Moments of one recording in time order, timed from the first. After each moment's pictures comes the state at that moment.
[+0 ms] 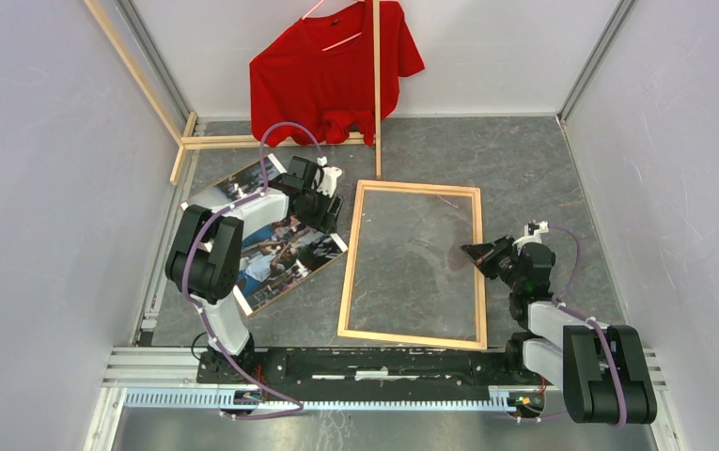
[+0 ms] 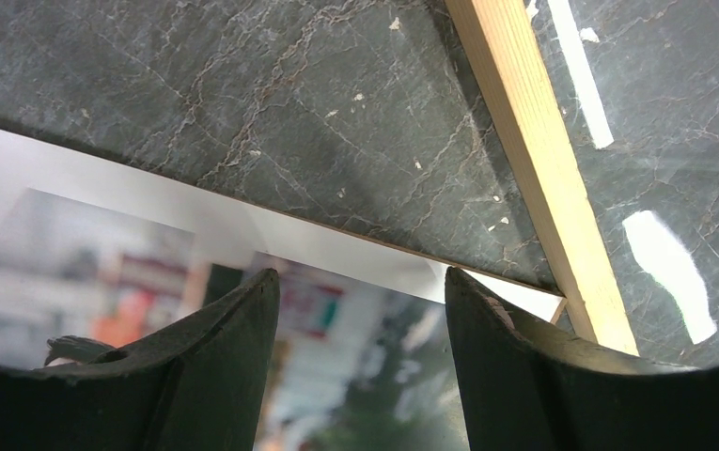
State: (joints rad) left arm -0.36 1.81 1.12 -0.34 0.22 0.14; right arm -0.02 1.10 0.08 0.62 -0.39 0.99
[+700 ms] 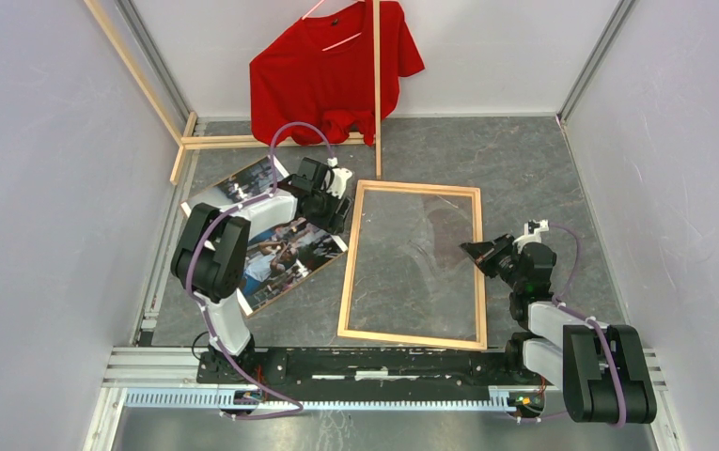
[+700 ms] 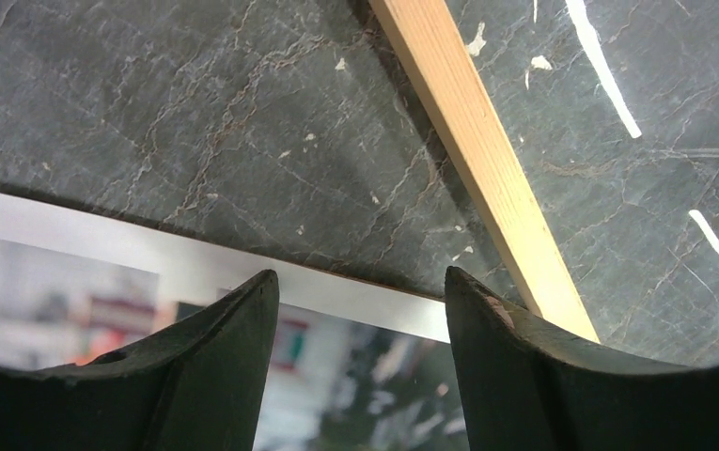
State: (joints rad) left arm -0.42 1.83 1.14 -0.31 0.20 0.14; right arm -0.02 1.10 0.08 0.65 -0.41 1.00
